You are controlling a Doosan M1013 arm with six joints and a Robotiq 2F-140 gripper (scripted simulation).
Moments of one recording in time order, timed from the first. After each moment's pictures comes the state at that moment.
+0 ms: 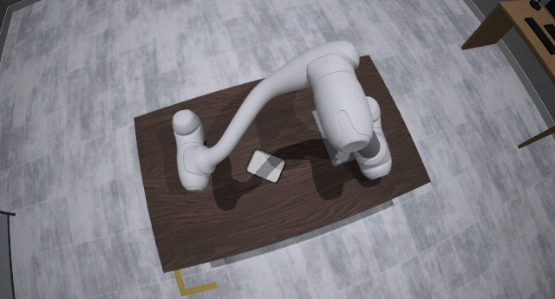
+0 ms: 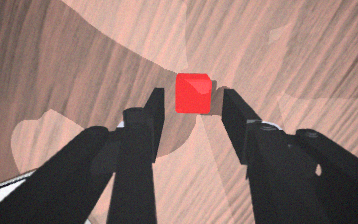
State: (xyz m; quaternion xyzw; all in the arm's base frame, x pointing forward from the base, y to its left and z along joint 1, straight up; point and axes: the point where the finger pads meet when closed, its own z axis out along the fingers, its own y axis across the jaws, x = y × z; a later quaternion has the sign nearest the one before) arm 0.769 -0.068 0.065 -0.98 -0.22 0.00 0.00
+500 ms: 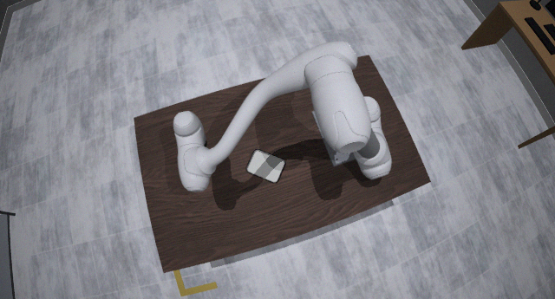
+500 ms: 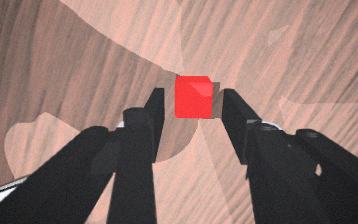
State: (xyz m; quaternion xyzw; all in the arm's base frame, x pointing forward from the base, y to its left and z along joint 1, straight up) arm 0.770 -0.068 0.053 -0.98 -0.22 0.00 0.00
